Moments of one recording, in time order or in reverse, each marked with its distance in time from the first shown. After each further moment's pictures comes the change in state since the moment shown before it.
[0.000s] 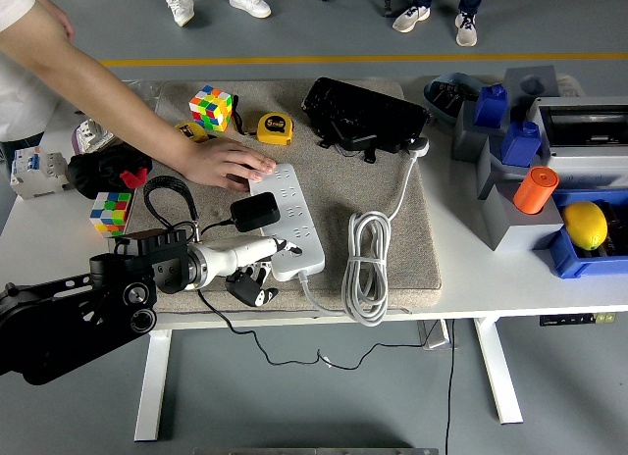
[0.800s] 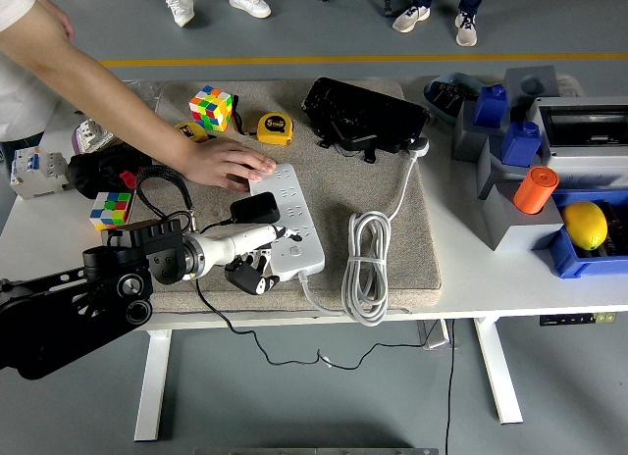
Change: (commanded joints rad) left arm 0.008 0.013 -0.075 -0.042 -0.009 0.006 -0.010; right arm -0.001 0.000 0.003 0.001 -0.001 0.001 0.001
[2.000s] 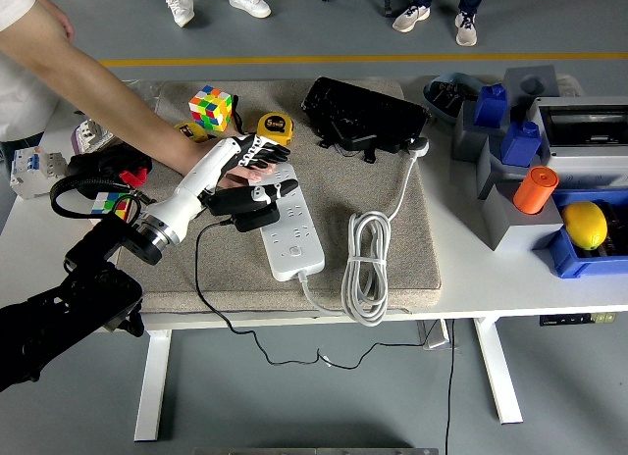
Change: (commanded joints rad) left arm 0.161 -0.053 -0.152 0.155 -0.363 0.522 -0.626; right arm 0.000 -0.003 -0.021 -0.002 0.000 0.001 -0.001
